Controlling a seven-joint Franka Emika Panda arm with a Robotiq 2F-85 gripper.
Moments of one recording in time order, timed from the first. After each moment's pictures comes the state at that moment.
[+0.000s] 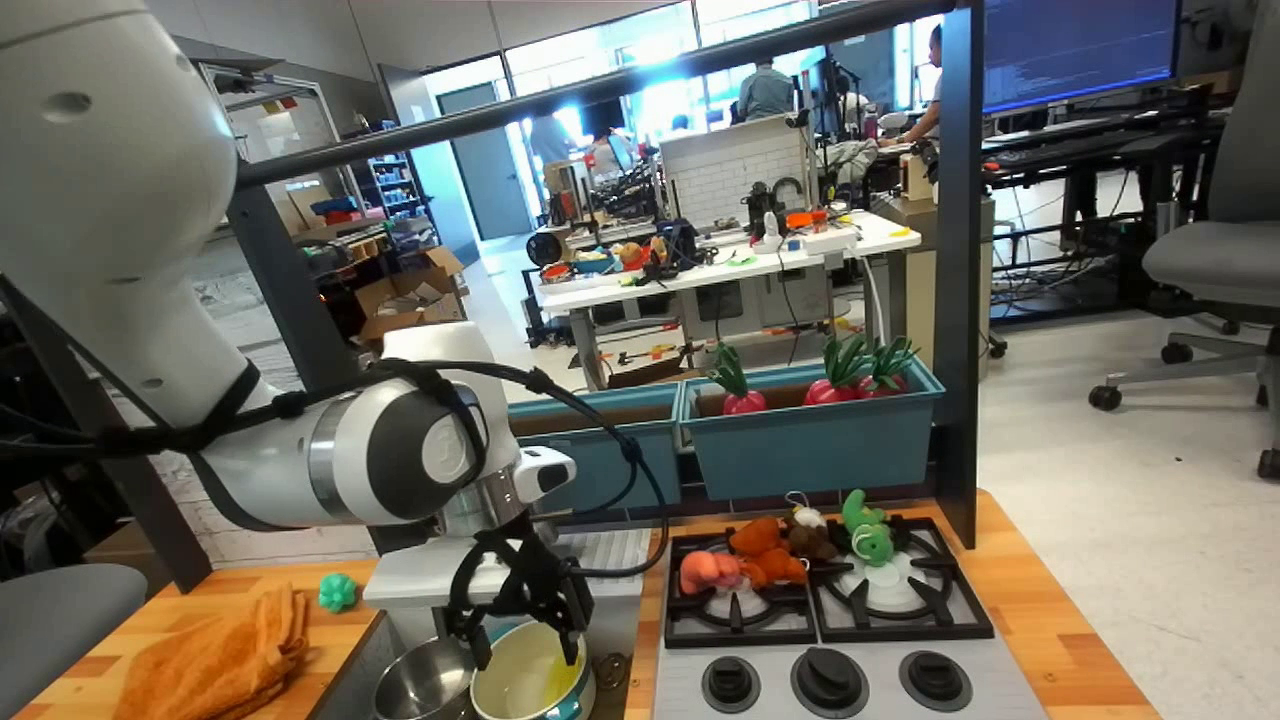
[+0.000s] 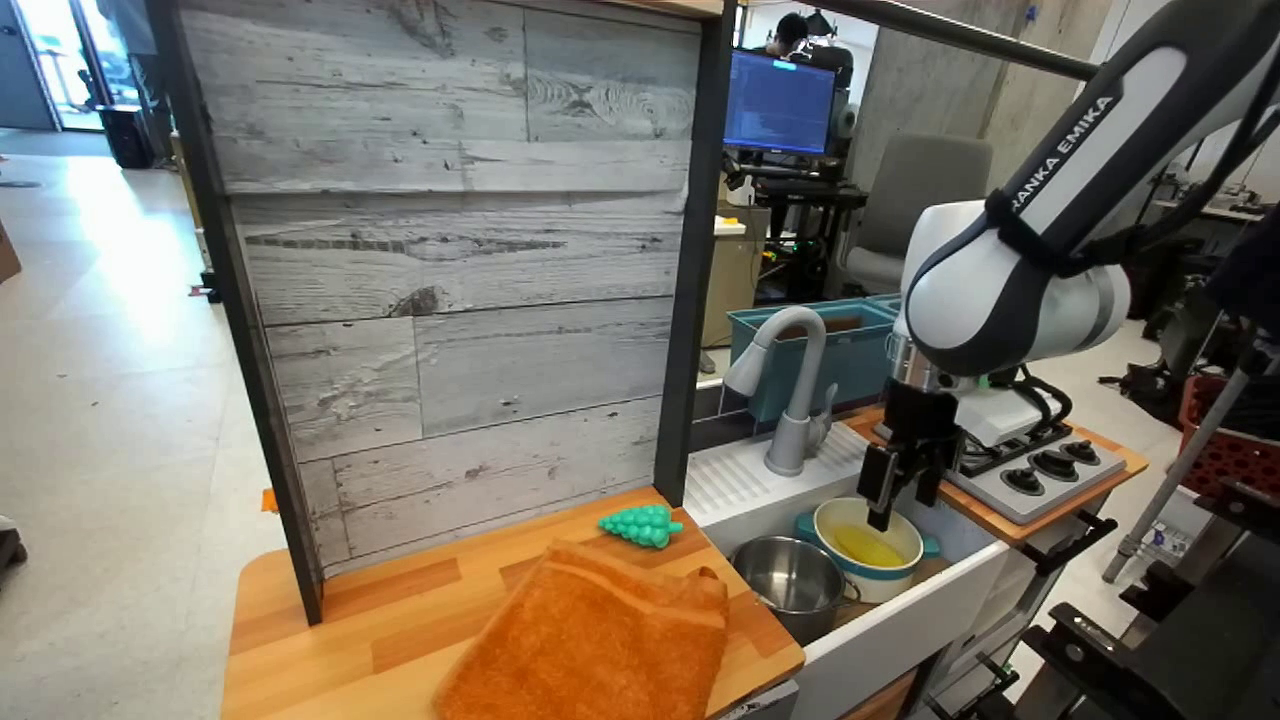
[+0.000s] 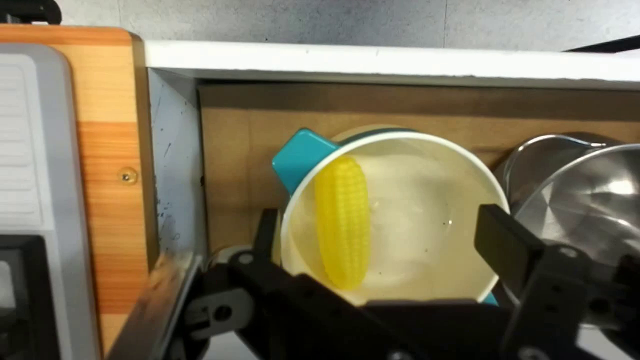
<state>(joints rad) -0.12 1.03 -0.01 -1.78 -0.08 2.68 -0.14</state>
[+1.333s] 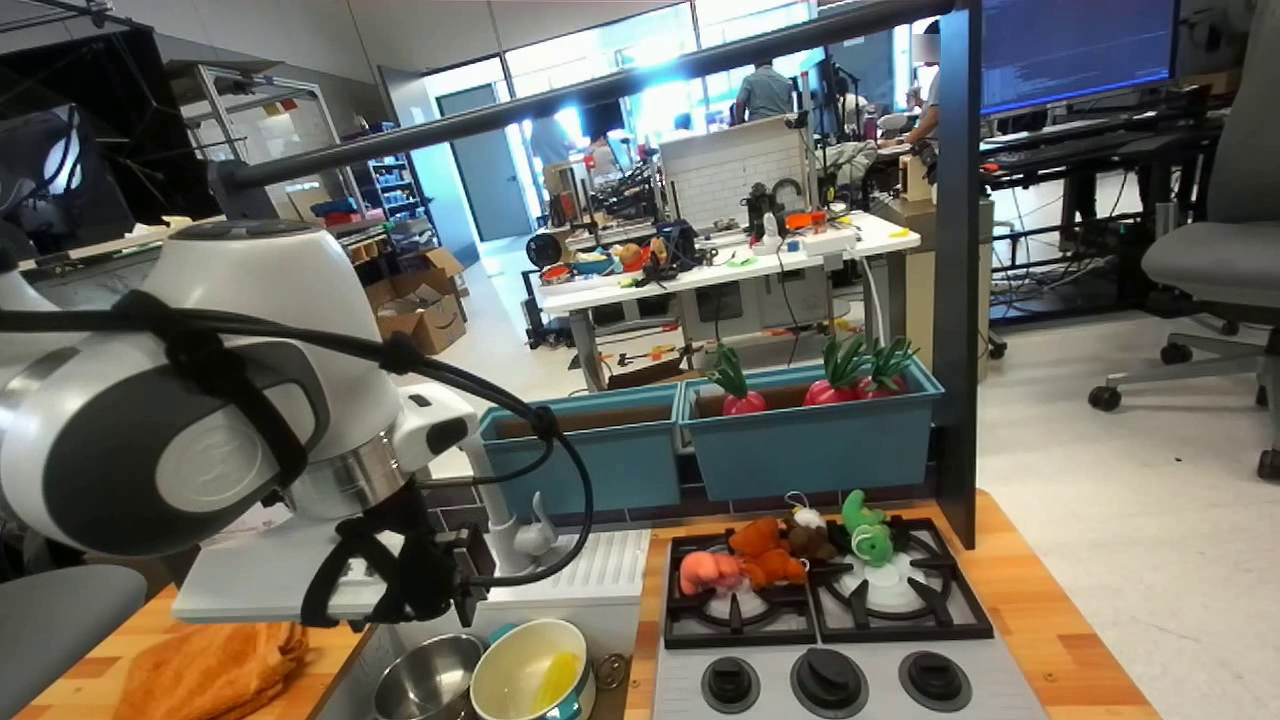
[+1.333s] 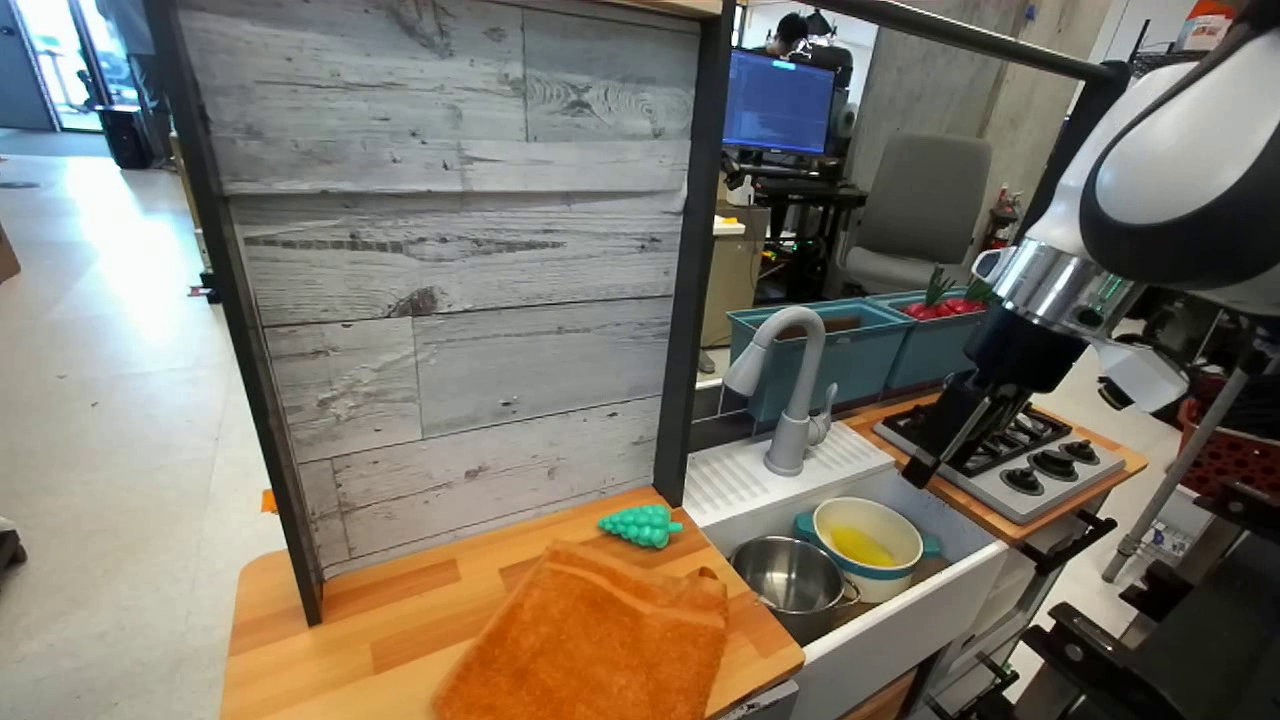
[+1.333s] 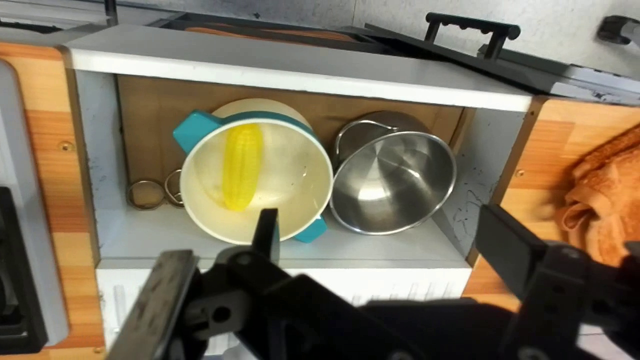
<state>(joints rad) -0.42 0.68 0.30 -2.32 -0.01 3.06 -0.37</state>
